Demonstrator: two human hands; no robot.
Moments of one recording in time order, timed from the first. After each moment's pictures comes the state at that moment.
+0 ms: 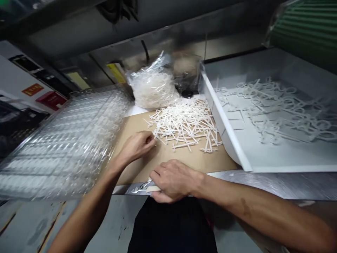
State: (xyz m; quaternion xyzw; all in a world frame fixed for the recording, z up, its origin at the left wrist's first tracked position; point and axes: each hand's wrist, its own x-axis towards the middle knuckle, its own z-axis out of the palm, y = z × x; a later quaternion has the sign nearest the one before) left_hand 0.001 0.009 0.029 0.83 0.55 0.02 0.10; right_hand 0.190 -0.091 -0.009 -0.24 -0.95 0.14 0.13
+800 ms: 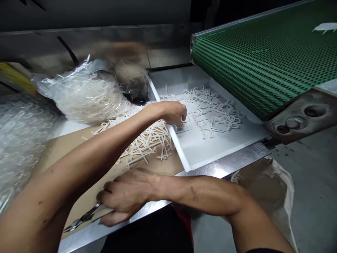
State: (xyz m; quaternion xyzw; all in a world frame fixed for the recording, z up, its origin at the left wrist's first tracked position) left_hand 0.299 0.084 0.090 0.96 0.19 -0.12 0.14; right_hand 0.198 -0.064 -0.011 -0.25 -0.95 0.17 0.12
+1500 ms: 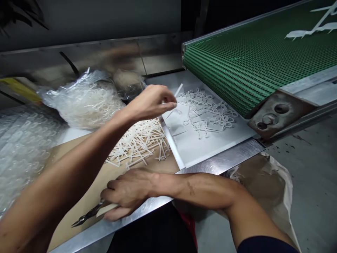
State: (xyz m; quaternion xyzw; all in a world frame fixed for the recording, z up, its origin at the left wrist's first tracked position) left_hand 0.251 0.071 0.136 0.96 0.18 0.15 0.13; right_hand 0.202 -0.063 -0.017 -0.26 -0.95 0.12 0.15
